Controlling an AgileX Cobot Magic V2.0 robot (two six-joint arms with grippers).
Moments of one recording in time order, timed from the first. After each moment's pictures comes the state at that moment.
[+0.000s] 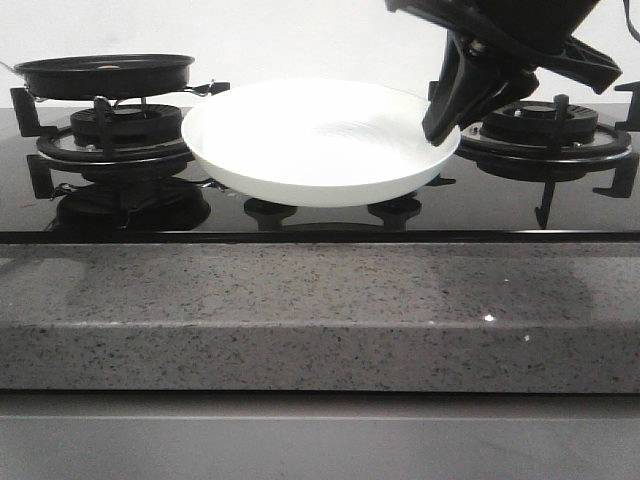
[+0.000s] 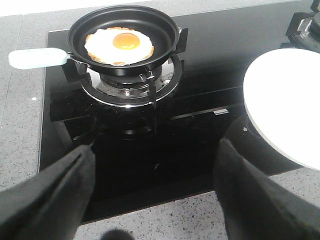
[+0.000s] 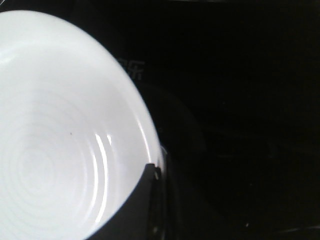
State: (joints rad) left arm -0.28 0.72 -0.81 -0.05 0.64 0.05; right arm 0.34 1.57 -1.22 0.36 0.68 0.06
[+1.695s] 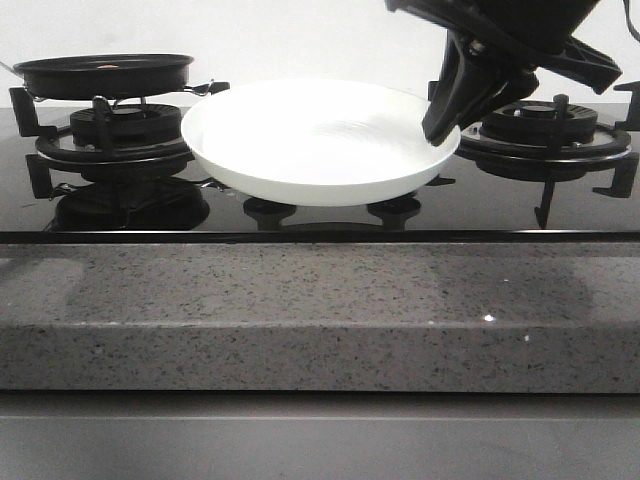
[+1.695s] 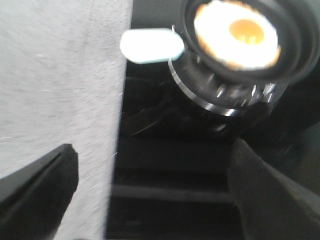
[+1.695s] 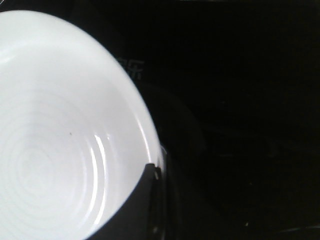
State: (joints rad) left arm 0.28 1.25 -1.23 -0.46 0.92 0.34; right arm 0.34 1.57 -1.22 0.36 0.68 0.06
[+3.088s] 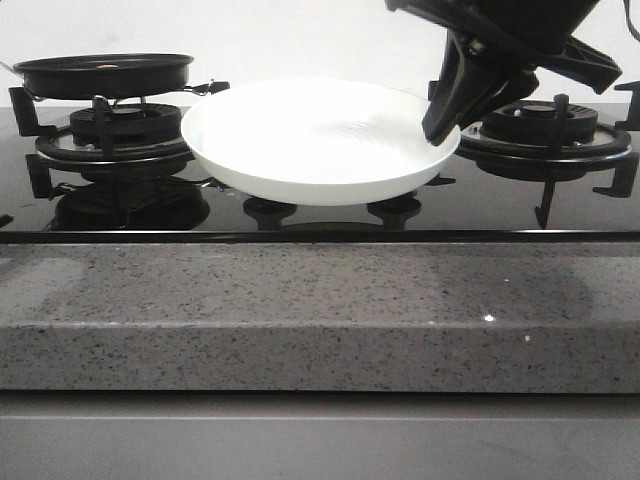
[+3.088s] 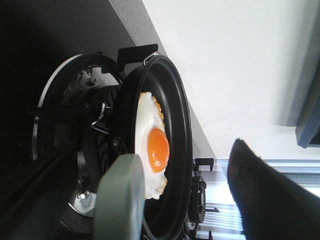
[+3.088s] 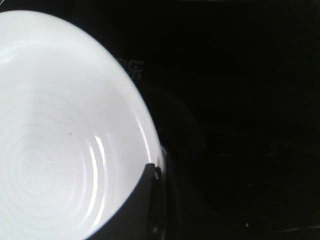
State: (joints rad) left arm 0.42 1.86 -1.33 -1.52 1.13 0.62; right arm 0.34 1.57 -1.22 0.36 0.68 0.06
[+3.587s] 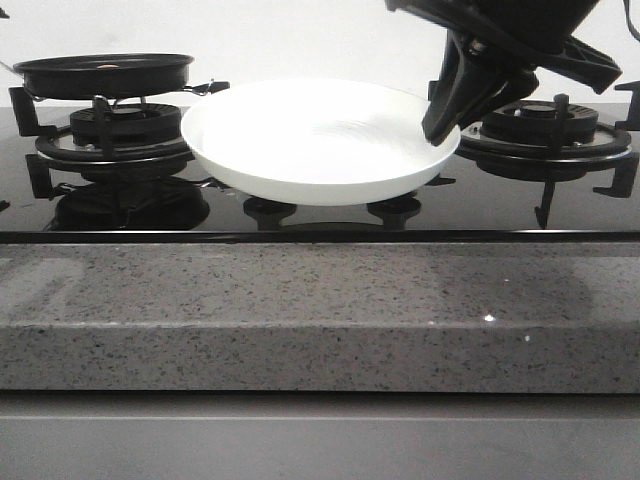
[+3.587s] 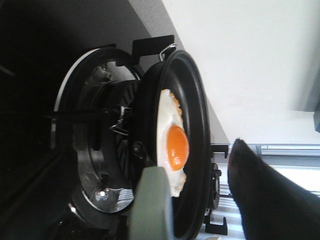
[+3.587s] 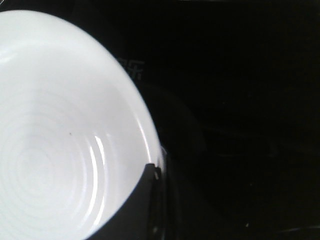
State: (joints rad) left arm 0.42 1.93 -1.42 -1.42 1.18 0.57; right arm 0.34 1.57 -1.22 0.36 0.68 0.06
